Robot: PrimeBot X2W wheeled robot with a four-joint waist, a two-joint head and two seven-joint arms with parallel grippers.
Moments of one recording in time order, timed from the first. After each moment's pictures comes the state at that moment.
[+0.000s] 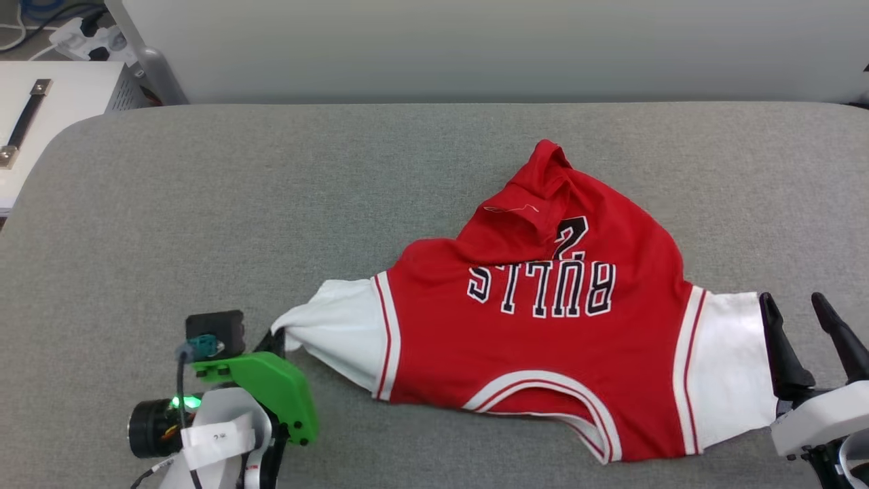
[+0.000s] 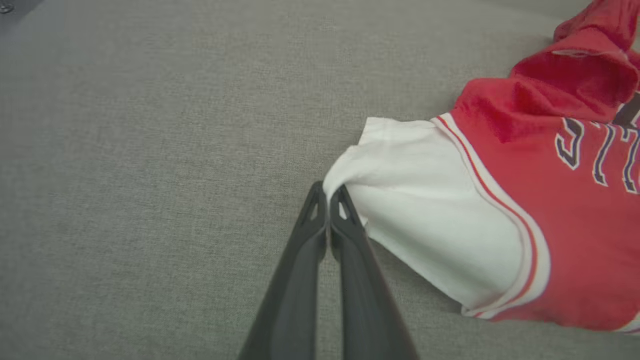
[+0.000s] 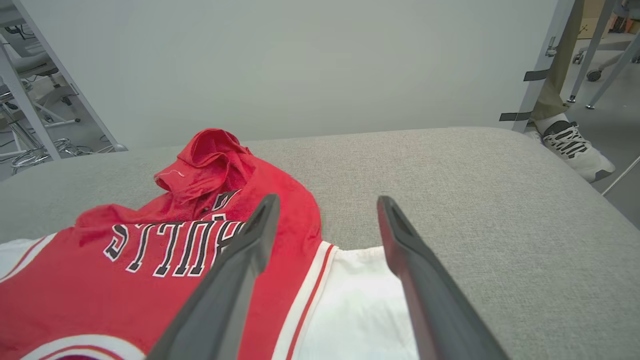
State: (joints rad) left arm -0.11 0.22 -0.22 0.11 -0.37 0.20 0.29; right arm 0.03 -0.29 -0.07 -0.04 0.40 0.13 -0.03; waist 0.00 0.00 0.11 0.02
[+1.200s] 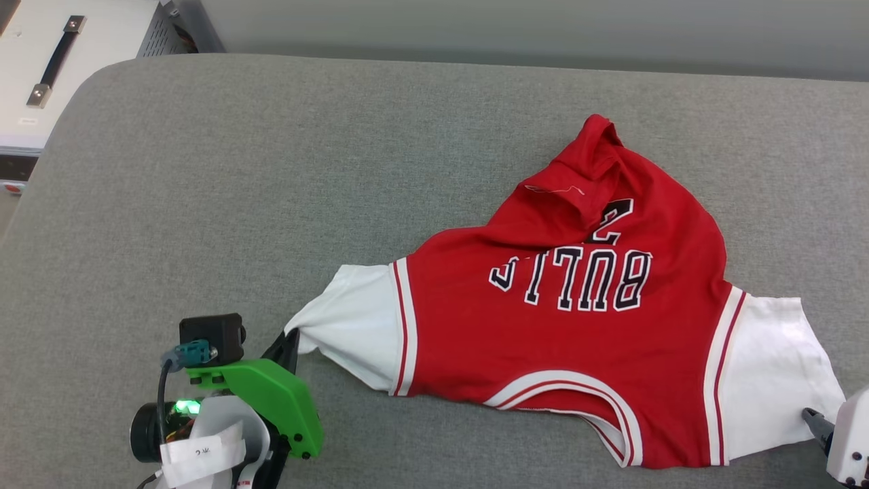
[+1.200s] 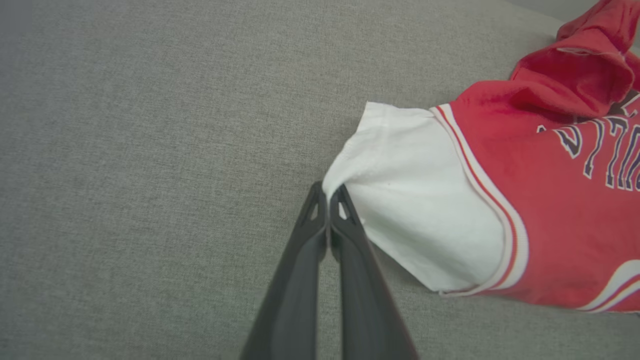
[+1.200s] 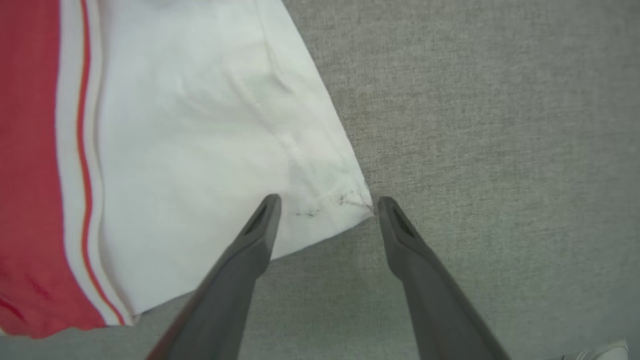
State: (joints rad) left arm -0.04 0.25 -0.23 -0.07 -0.45 0.18 0.34; right arm 0.00 -0.23 -0.34 -0.02 0.26 0.13 0.87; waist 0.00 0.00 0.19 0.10
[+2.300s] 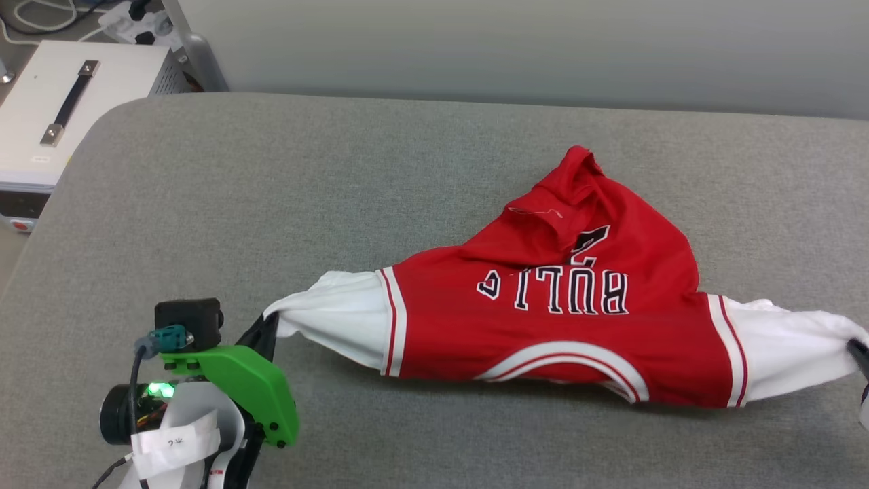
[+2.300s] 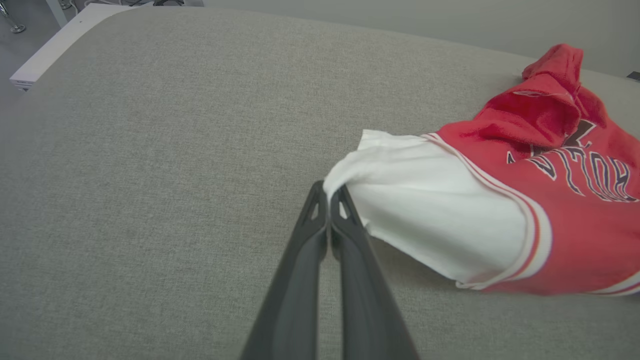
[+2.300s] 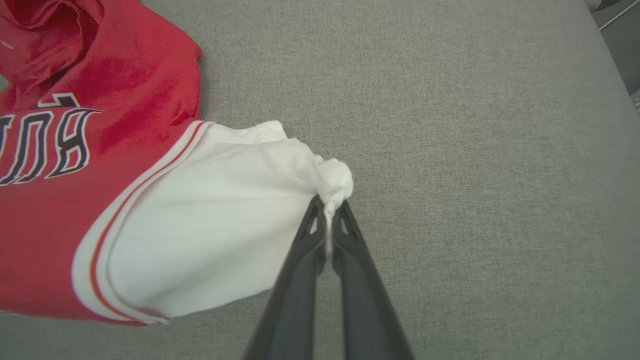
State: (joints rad) left arm -0.06 0.31 -0.22 -0.11 -0.46 0.18 0.36; right arm -0.05 -0.35 -0.28 0.00 0.42 0.13 0.70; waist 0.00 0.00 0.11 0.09
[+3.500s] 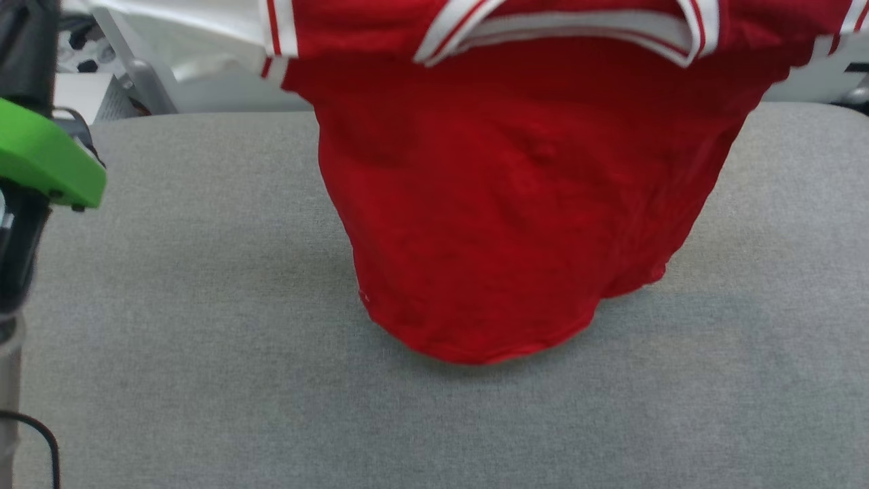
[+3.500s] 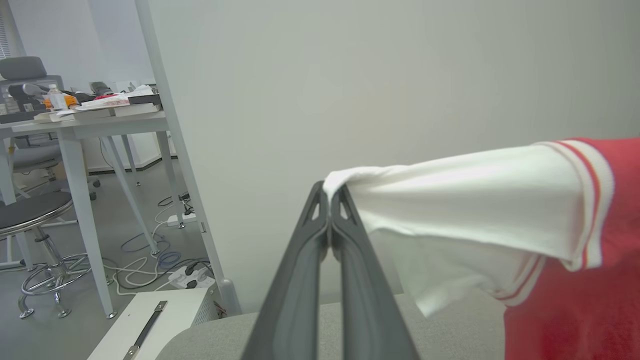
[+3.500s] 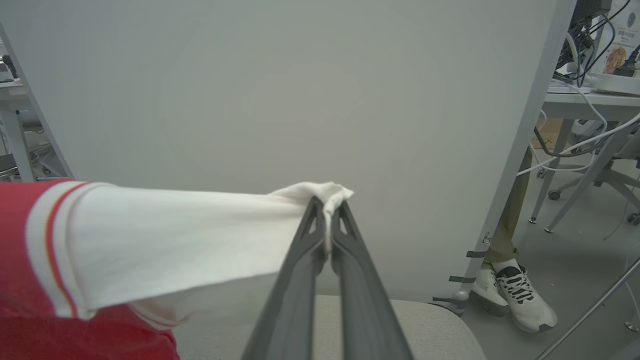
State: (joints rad) left arm -0.55 0.55 -0.02 -0.34 -0.54 0.10 0.46; right arm -0.70 -0.57 -0.17 -0.08 0.62 0.13 0.59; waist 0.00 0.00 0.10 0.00
